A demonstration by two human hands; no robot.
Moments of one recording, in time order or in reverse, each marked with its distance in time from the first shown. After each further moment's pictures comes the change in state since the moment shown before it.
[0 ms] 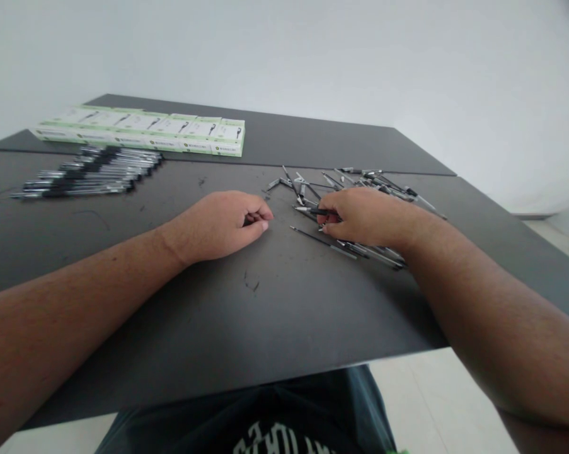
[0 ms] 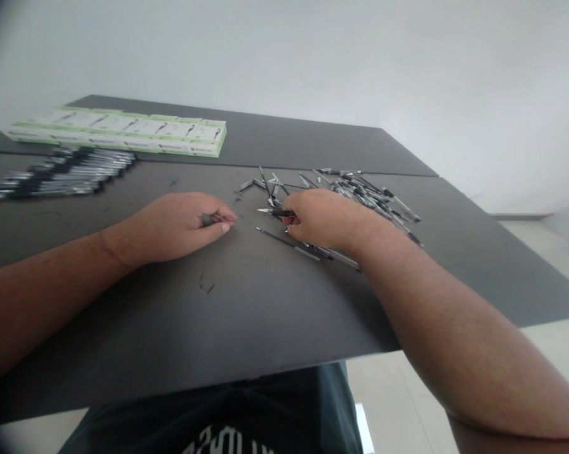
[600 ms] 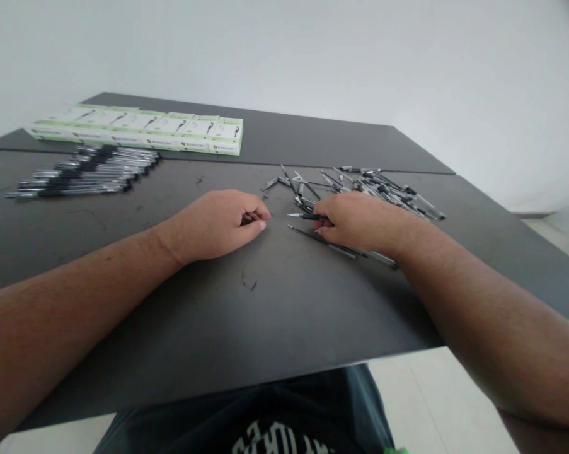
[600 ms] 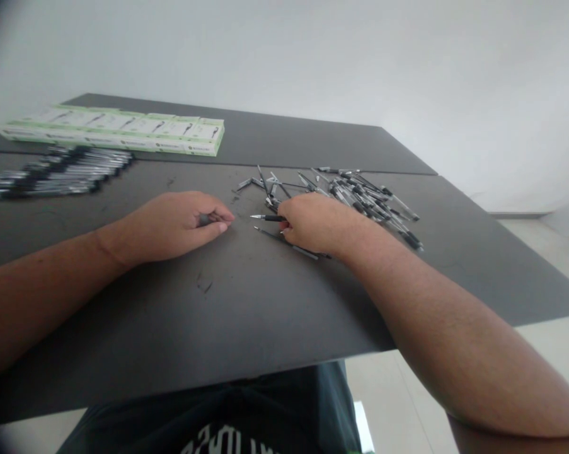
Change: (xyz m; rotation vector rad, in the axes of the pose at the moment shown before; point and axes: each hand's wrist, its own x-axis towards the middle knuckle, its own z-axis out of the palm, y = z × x) left_hand 0.002 0.001 -0.002 0.036 -0.039 -0.025; right_hand 0.000 -0.011 0.007 -0.071 -0.016 -0.021
